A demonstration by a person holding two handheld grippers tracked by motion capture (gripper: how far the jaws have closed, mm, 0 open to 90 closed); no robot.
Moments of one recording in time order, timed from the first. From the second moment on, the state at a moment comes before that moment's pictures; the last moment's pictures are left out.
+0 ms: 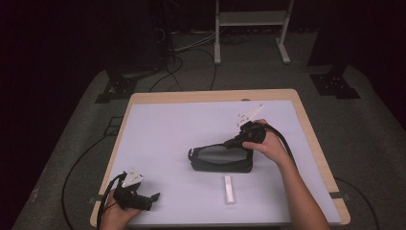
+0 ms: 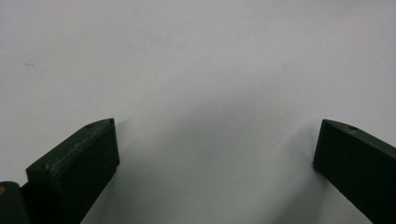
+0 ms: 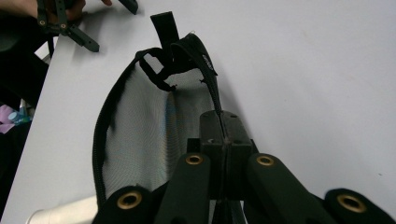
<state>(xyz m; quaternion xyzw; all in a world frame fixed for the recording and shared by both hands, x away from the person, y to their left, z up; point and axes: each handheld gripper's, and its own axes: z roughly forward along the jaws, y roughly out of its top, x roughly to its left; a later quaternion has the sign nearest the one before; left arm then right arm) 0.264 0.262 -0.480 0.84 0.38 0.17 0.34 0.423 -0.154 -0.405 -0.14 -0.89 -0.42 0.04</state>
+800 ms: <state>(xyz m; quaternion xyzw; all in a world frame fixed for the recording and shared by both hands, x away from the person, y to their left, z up) 0.264 0.262 -0.480 0.84 0.38 0.17 0.34 0.425 -0.144 -0.408 -0.13 -0.90 -0.41 0.01</state>
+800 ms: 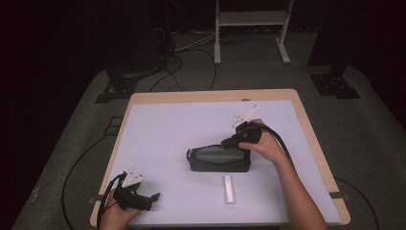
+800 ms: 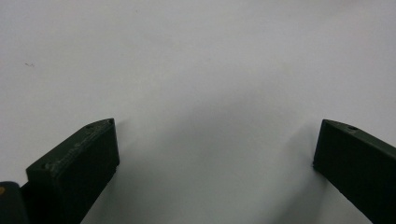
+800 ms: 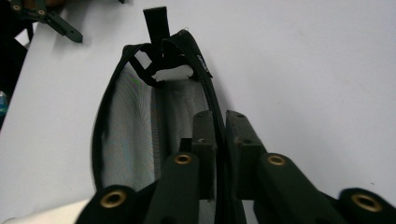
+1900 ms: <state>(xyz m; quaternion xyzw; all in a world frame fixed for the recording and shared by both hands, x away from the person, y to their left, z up) 0.264 0.262 -0.480 0.84 0.38 0.17 0.35 0.381 -0.202 -0.384 -0.27 -0.86 -0.43 -0.10</state>
